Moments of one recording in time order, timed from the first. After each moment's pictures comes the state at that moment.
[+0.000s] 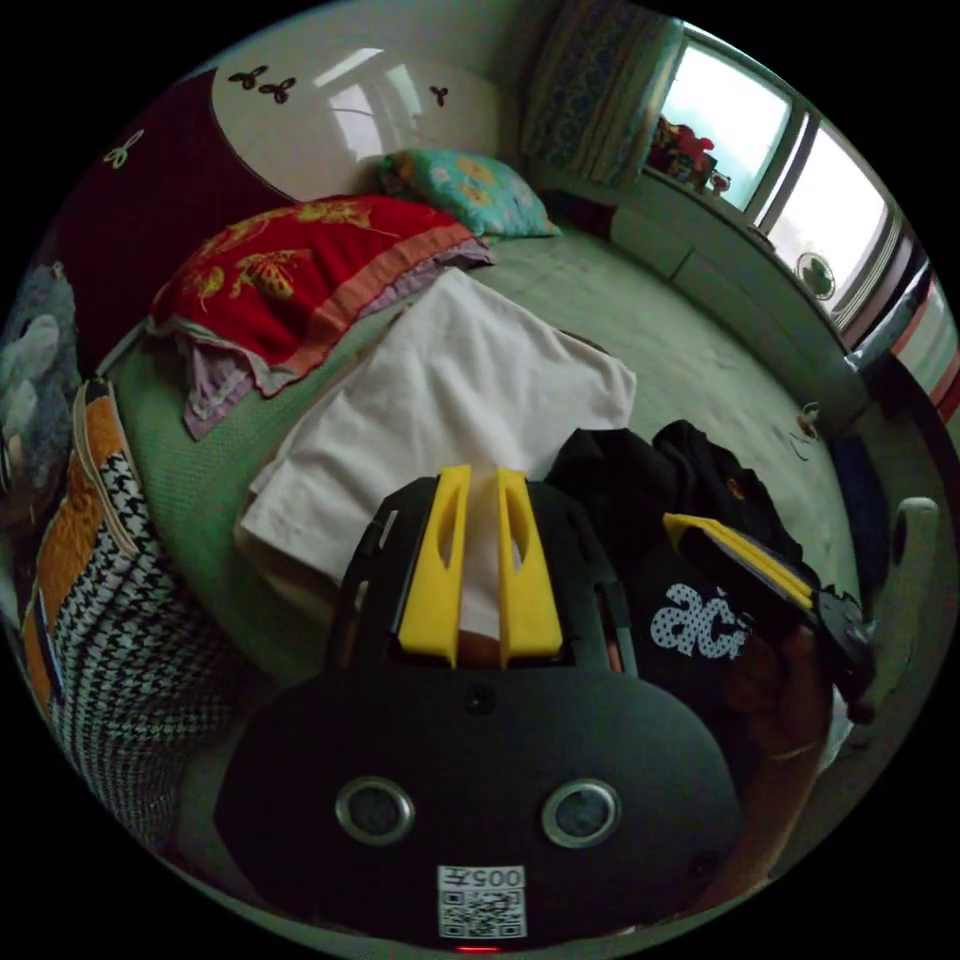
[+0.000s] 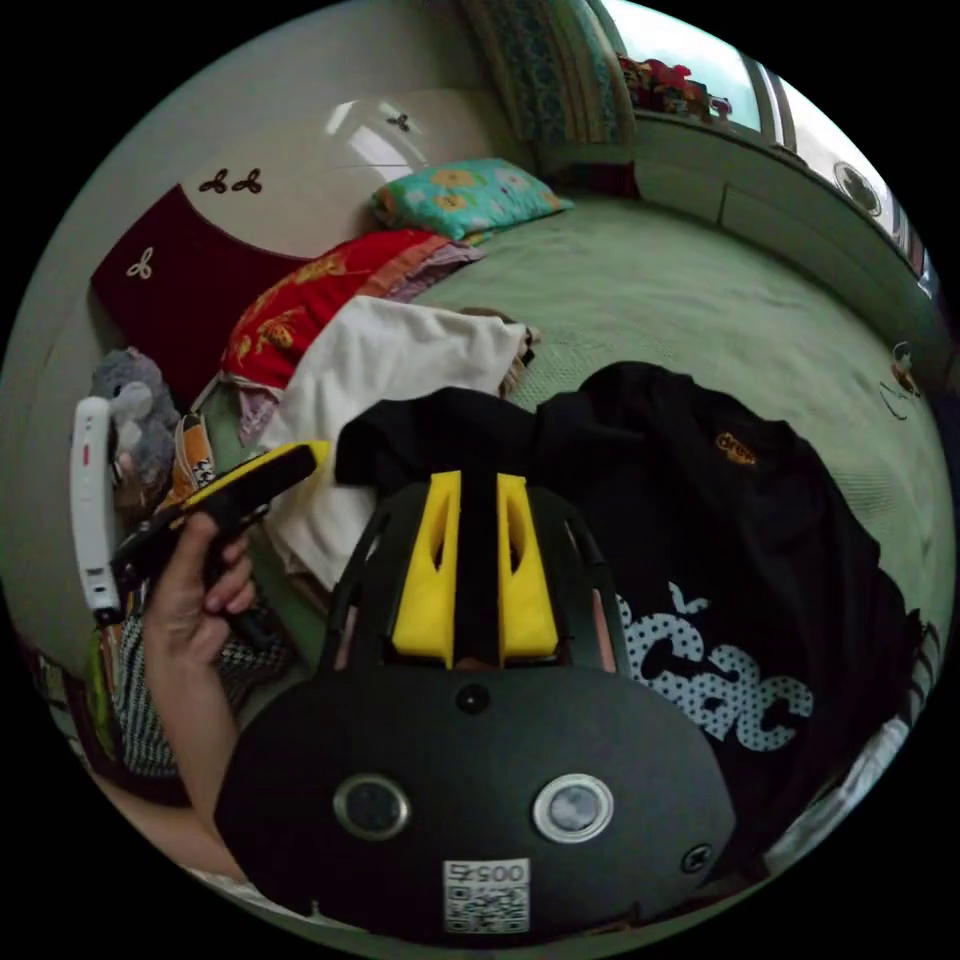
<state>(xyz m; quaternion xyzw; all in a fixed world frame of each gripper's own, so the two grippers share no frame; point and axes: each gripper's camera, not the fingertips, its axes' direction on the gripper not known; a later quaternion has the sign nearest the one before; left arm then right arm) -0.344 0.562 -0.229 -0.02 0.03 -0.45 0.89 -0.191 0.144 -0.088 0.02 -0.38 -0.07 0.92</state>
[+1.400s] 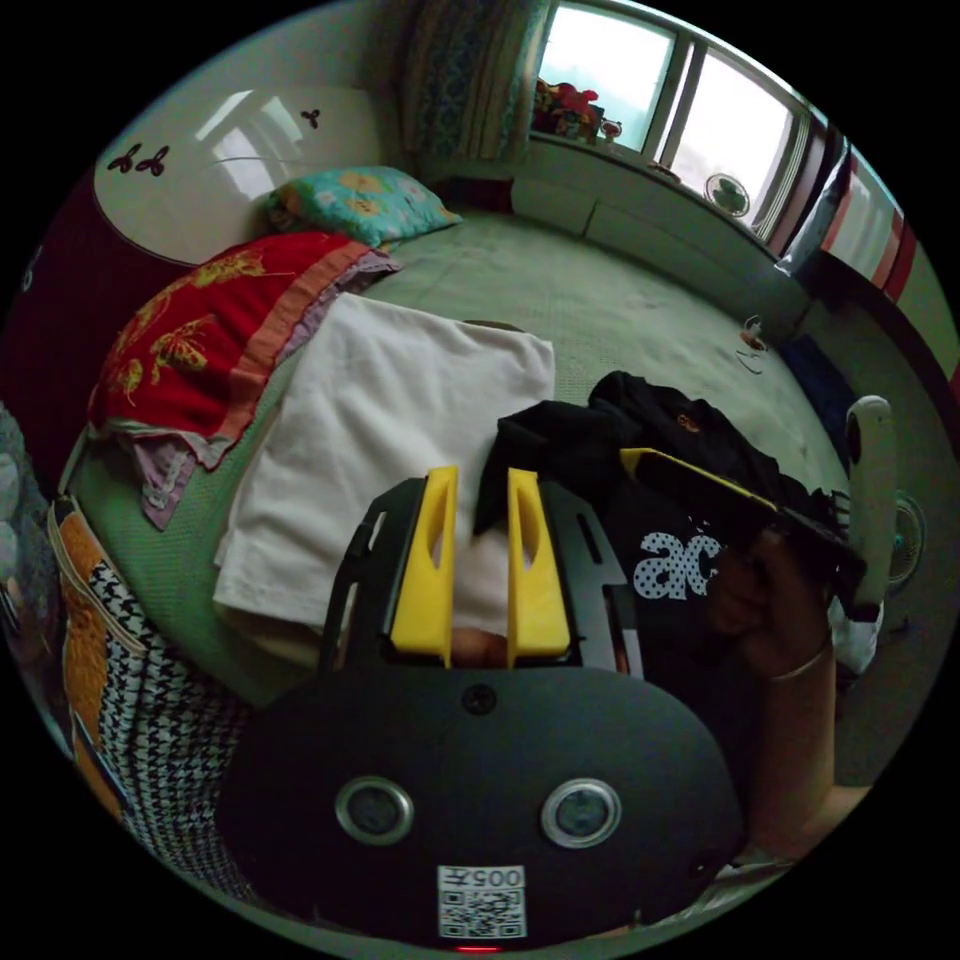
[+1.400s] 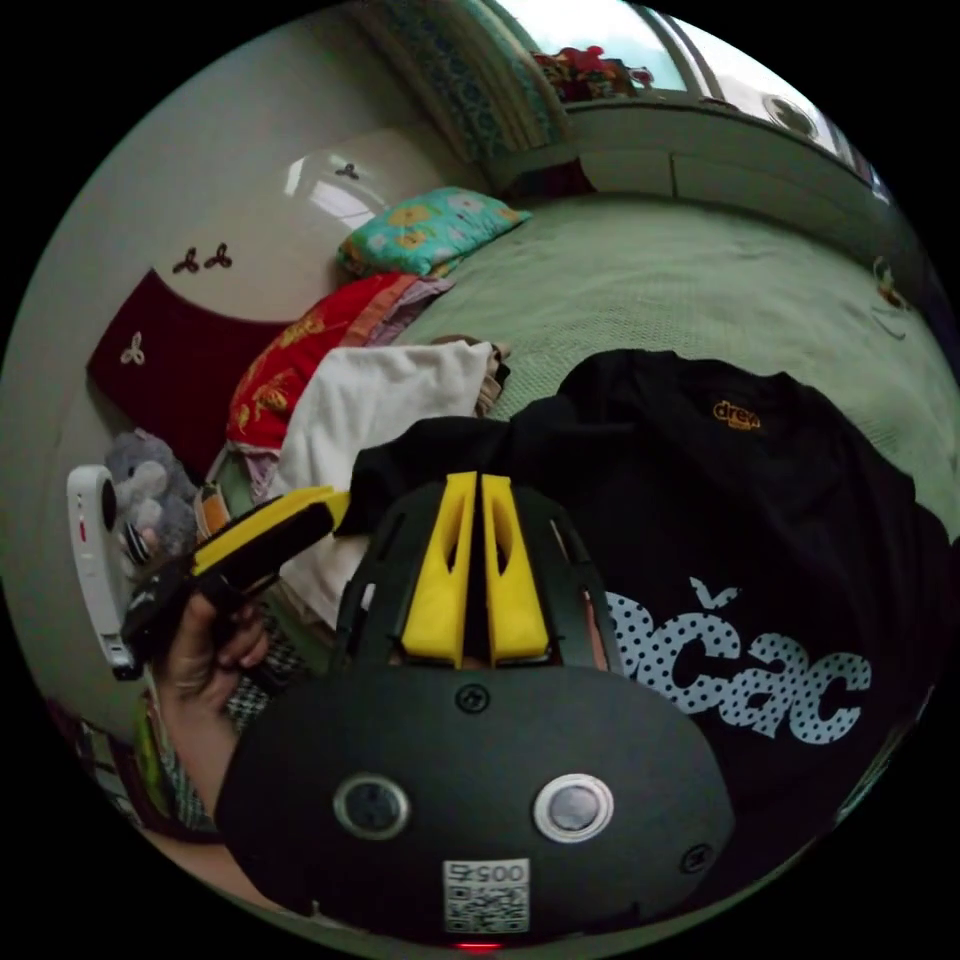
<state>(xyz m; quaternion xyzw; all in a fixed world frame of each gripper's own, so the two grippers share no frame) -0.400 0.394 -0.093 -0.01 0.06 -0.33 0.94 -0.204 -0.009 0.072 0.03 -0.43 0.03 0.90</state>
